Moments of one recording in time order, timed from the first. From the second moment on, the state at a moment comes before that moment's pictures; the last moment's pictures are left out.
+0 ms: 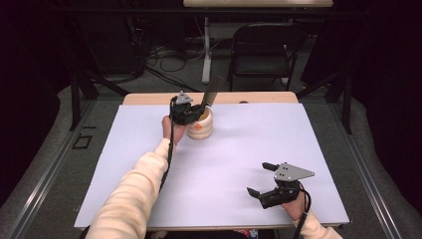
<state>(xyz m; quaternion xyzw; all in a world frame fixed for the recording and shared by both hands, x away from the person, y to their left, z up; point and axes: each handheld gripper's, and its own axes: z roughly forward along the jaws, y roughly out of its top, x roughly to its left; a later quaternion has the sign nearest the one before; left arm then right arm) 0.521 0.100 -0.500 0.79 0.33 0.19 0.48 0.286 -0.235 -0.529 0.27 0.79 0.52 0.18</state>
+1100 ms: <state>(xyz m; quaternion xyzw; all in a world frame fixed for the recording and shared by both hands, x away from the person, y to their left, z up) 0.519 0.099 -0.502 0.80 0.32 0.19 0.47 0.285 -0.235 -0.529 0.27 0.79 0.52 0.18</state>
